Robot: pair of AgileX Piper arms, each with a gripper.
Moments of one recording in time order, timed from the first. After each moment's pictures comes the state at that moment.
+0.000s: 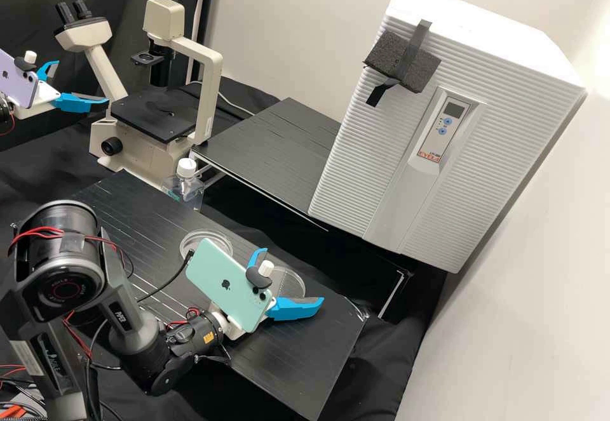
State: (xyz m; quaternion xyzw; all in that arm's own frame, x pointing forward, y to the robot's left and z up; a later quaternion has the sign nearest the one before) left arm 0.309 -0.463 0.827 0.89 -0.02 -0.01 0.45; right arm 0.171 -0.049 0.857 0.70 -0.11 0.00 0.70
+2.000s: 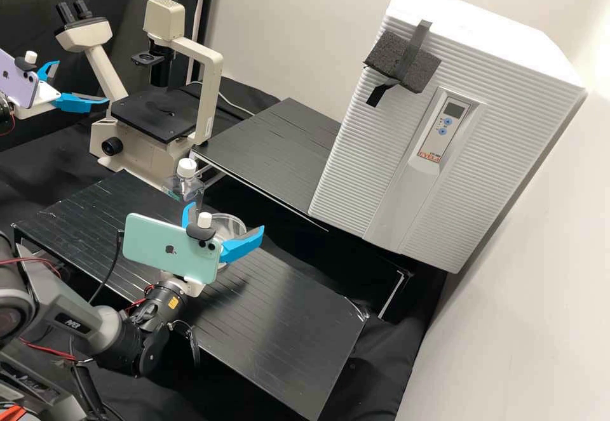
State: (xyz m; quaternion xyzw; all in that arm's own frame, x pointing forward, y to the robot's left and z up) left arm 0.309 -0.463 0.827 0.89 -0.02 -0.01 0.45; right arm 0.160 0.018 0.828 0.66 0.10 0.06 0.74
